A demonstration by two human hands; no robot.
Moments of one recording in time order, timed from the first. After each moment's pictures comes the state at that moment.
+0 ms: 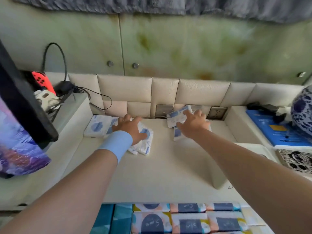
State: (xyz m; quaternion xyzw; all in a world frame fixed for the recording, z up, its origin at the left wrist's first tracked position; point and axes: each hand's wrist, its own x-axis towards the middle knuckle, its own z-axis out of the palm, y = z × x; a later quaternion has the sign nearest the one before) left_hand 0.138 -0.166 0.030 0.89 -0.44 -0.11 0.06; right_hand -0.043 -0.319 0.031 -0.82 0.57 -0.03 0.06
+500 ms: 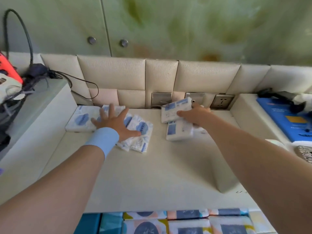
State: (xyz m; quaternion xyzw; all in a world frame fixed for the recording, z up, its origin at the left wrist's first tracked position) left_hand 0.178 -0.199 -0.028 0.90 -0.40 -0.13 -0.03; right_hand -0.031 -0.406 -0.021 -0.75 0.62 0.01 0.23
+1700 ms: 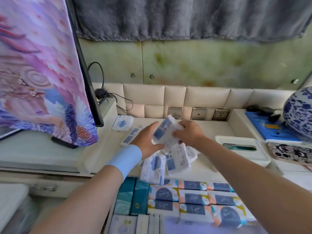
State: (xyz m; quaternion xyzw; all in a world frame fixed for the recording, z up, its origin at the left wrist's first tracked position) left_hand 0.051 -0.035 0.085 0.79 -0.51 -0.20 0.28; right_hand -0.085 -0.176 0.096 -0.80 0.42 -0.16 0.39
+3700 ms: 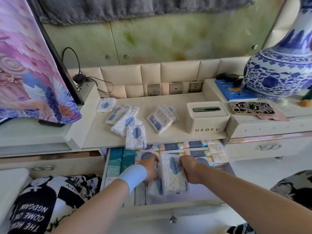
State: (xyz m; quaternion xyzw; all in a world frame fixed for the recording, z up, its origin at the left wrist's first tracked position) left_hand -0.098 0.034 -0.007 0.79 -0.44 -0.42 -0.01; right_hand -0.249 -0.057 -0.033 -0.39 0.56 -0.05 0.73
